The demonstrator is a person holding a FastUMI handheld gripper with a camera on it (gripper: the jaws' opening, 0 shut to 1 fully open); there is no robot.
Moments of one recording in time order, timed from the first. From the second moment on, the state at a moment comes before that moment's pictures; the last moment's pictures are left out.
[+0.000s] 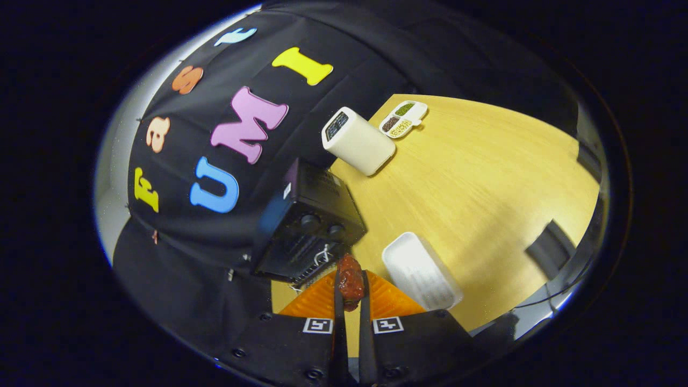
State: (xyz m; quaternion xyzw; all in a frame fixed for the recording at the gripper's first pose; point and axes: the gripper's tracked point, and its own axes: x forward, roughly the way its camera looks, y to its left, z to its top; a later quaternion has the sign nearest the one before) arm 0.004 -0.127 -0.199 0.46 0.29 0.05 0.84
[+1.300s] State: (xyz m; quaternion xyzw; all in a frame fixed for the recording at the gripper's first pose) arm 0.153 0.097 -0.257 0.56 0.12 -0.02 0.82
